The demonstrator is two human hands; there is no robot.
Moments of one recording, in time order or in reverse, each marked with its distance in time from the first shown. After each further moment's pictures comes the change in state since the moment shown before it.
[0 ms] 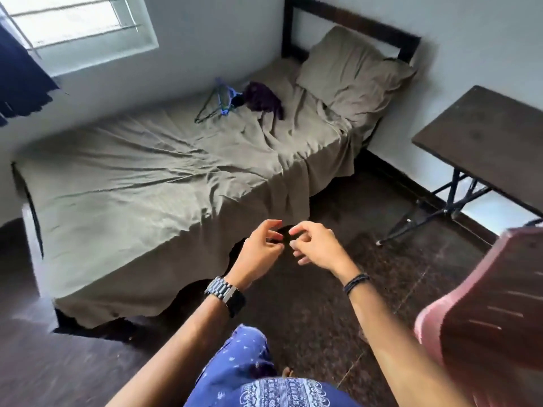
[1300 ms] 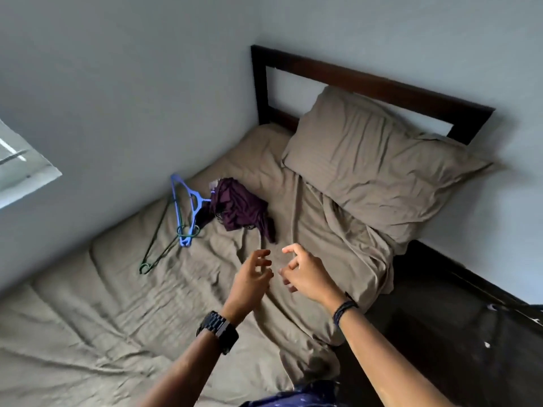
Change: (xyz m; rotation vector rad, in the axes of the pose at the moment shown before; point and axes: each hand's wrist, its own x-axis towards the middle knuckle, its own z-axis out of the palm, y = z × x) left_hand 0.765 0.115 -0.093 -0.078 0.003 -0.086; right_hand 0.724 -0.149 -0.190 0.048 0.070 0.009
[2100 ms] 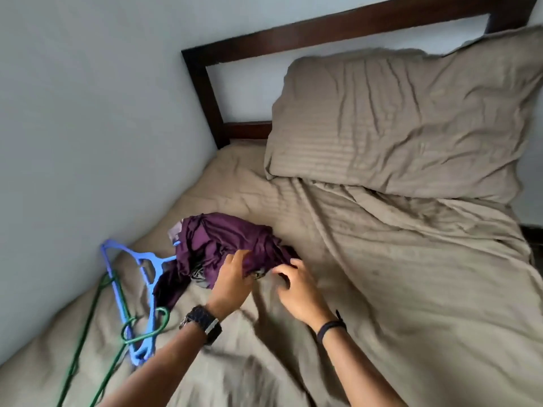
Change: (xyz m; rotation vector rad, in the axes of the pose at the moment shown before) left_hand 0.408 -0.218 -0.076 0.800 -0.055 0.552; right_hand 0.345 0.166 0.204 -0.083 0.396 -0.076
